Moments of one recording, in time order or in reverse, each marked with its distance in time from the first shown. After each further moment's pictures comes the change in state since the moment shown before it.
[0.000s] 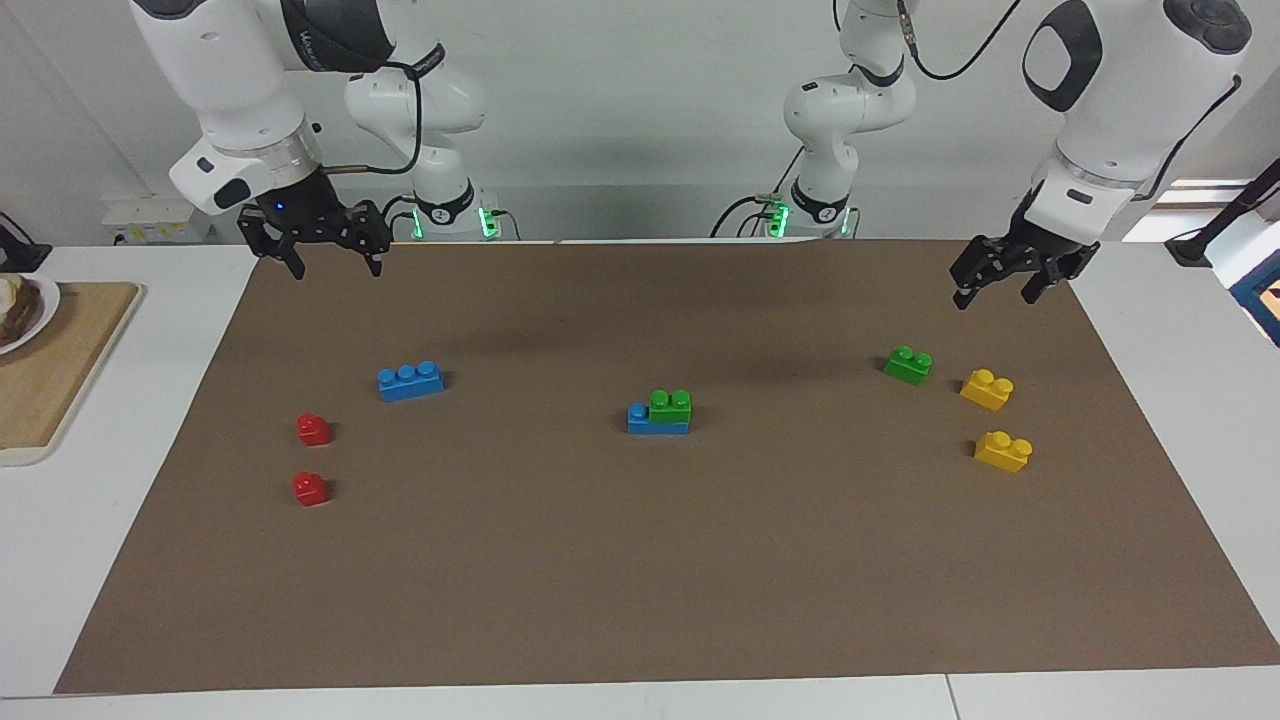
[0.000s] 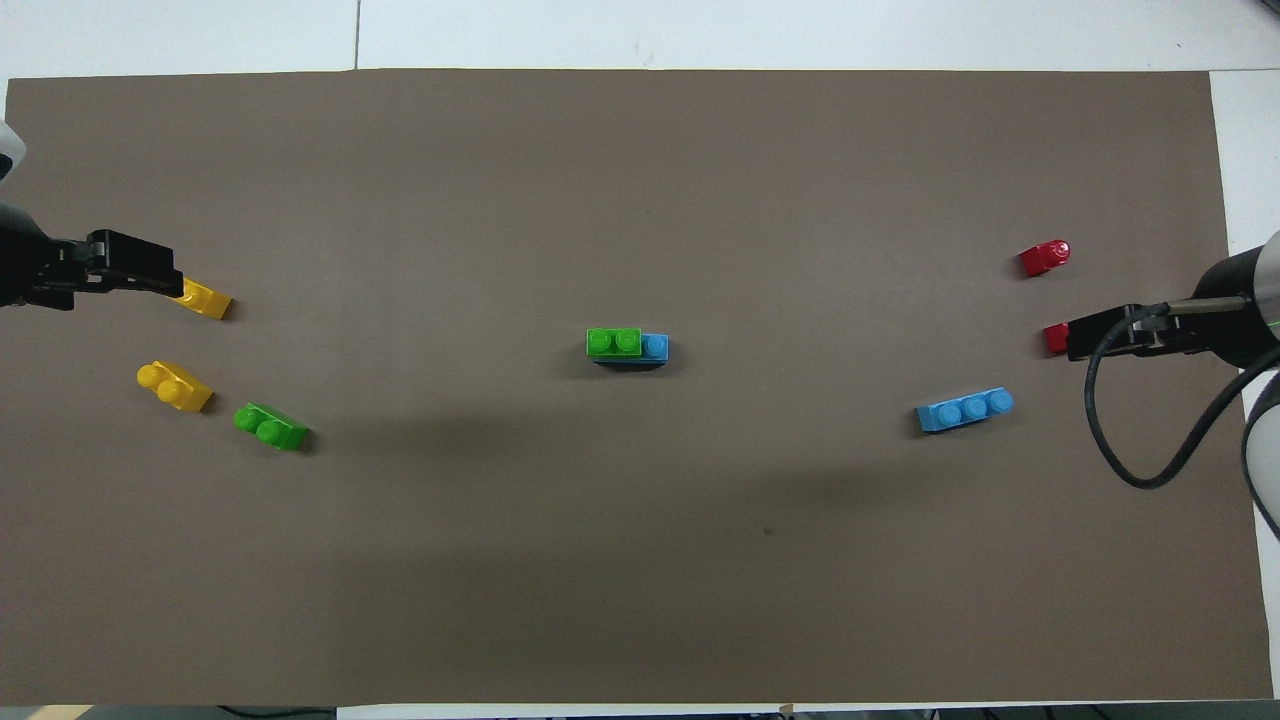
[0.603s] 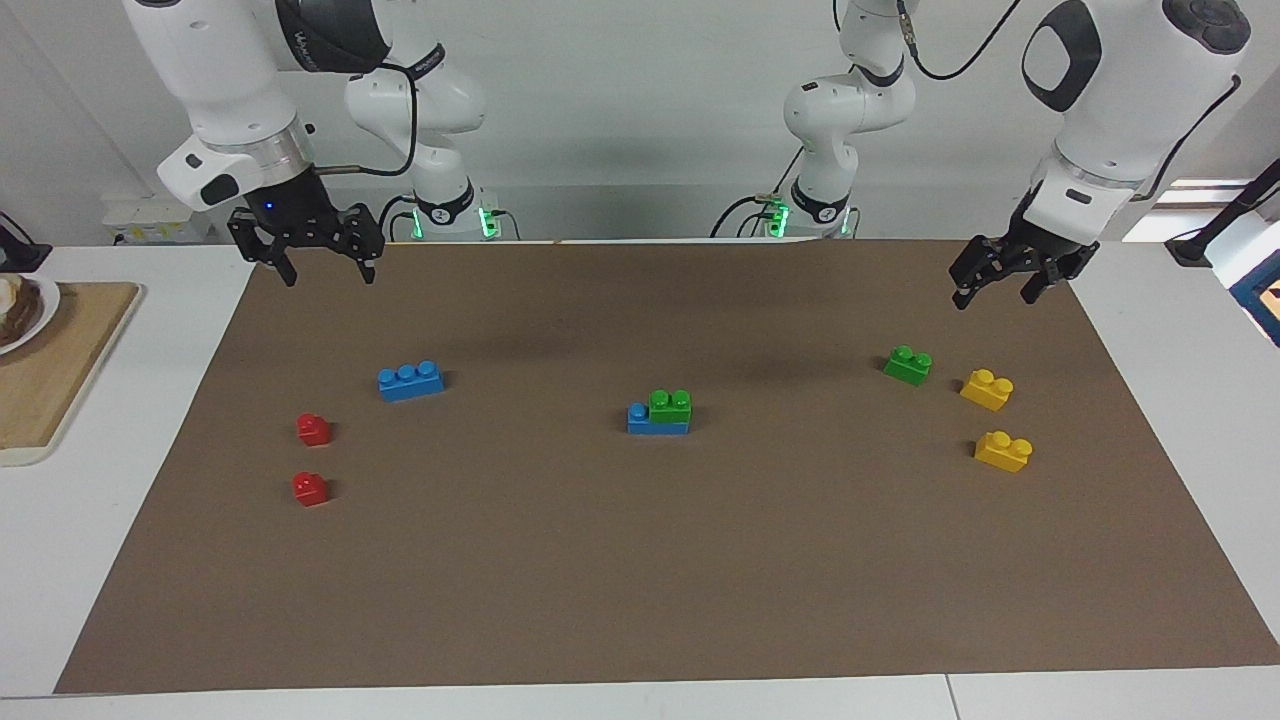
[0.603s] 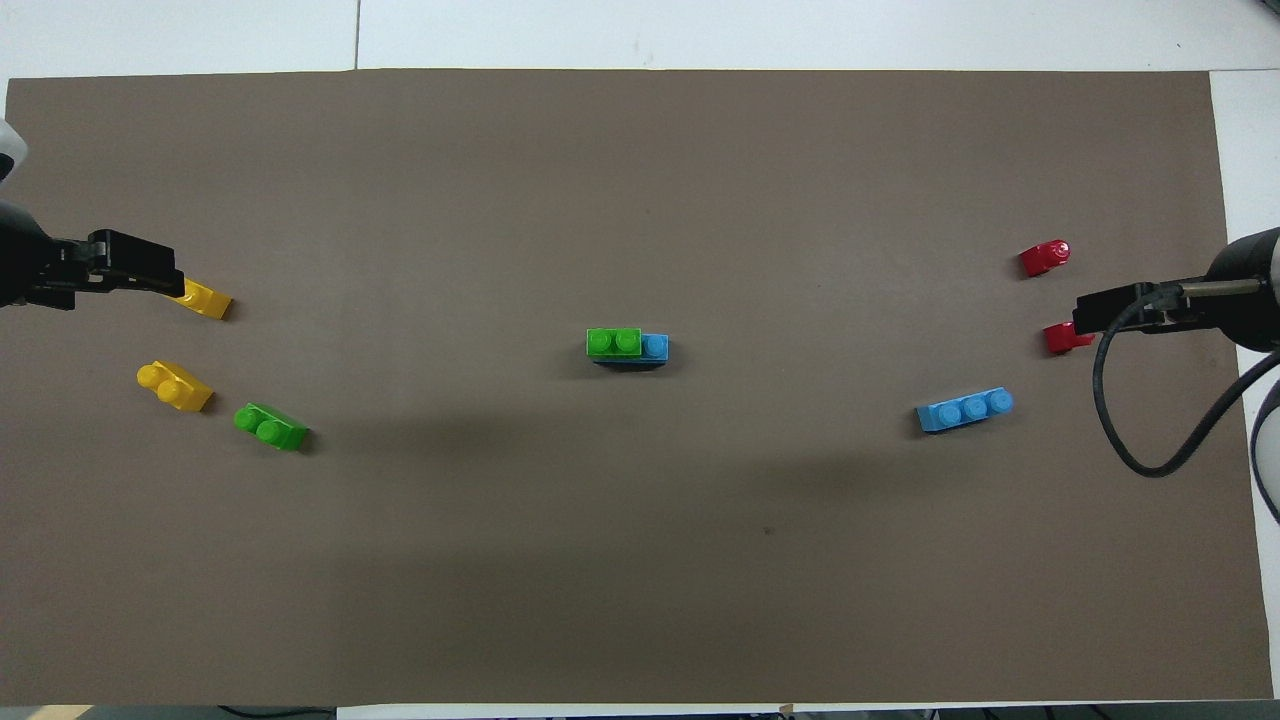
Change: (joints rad) left arm -0.001 0.000 -0.001 0.000 0.000 0.000 0.000; right arm -0.003 0.000 -0.006 -0.001 0.002 0.079 -0.002
